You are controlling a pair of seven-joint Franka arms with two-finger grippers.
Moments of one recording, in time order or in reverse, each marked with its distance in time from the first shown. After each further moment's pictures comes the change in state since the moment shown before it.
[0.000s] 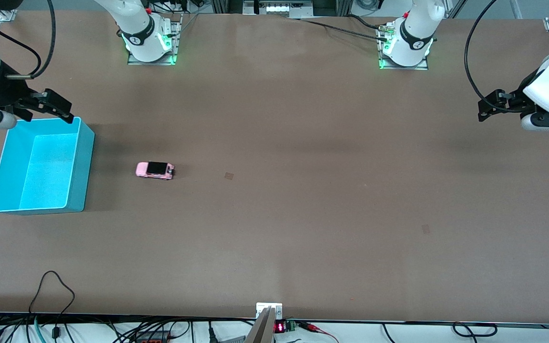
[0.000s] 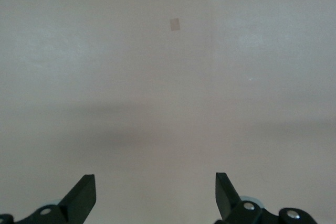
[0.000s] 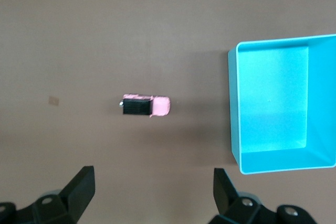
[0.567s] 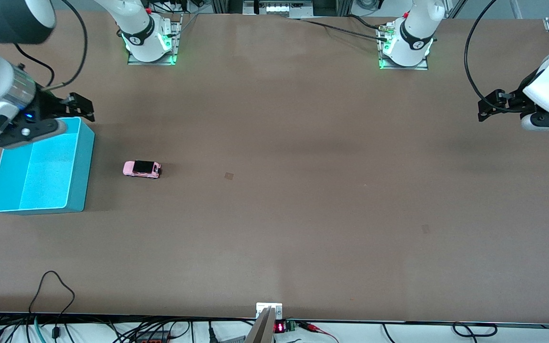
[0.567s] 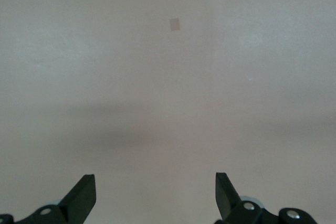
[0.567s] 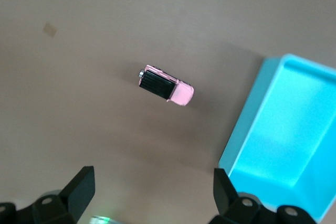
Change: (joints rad) left arm 0.000 0.000 0.000 0.000 0.000 0.000 0.000; right arm 0.006 0.031 0.004 -0.159 0.000 0.090 -0.464
